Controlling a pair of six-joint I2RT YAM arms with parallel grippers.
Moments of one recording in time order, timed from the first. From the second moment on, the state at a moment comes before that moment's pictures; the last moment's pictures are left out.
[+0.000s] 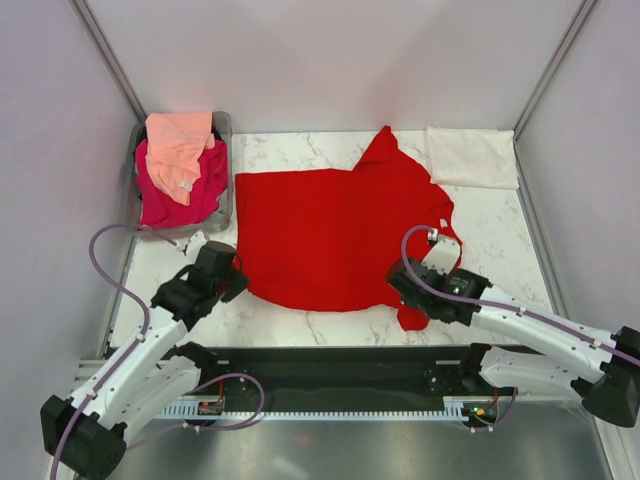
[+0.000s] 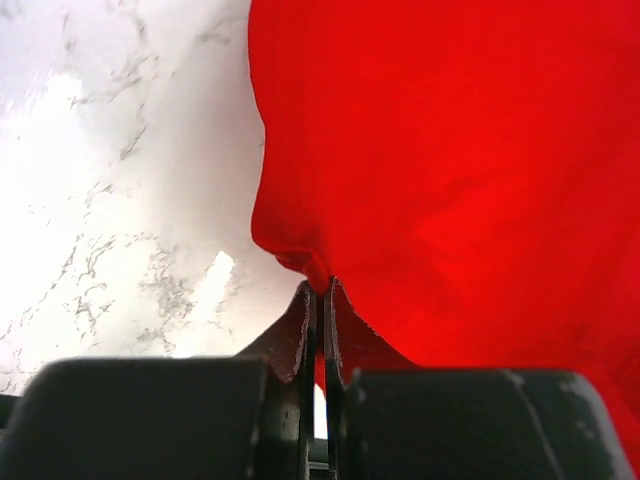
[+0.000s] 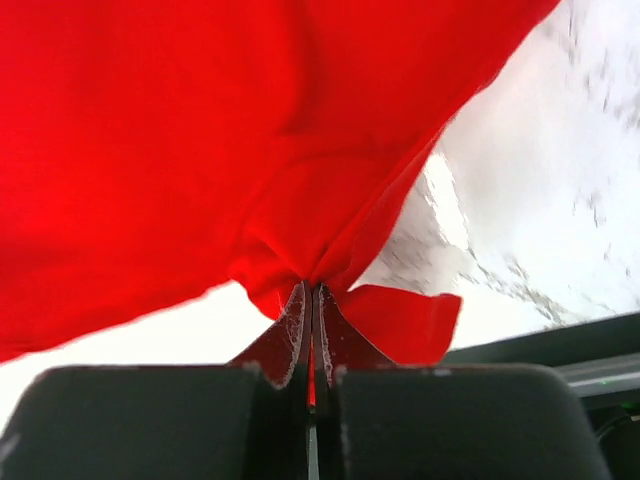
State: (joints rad) left arm -0.46 0.77 0.59 -0.70 -0.28 -1.03; right arm 0.96 1.01 0.77 -0.94 0.57 1.23
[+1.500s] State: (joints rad) left arm -0.09 1.31 0.89 -0.59 0.06 -0.65; right arm 0.15 1.45 1.09 -0.71 0.20 0.57
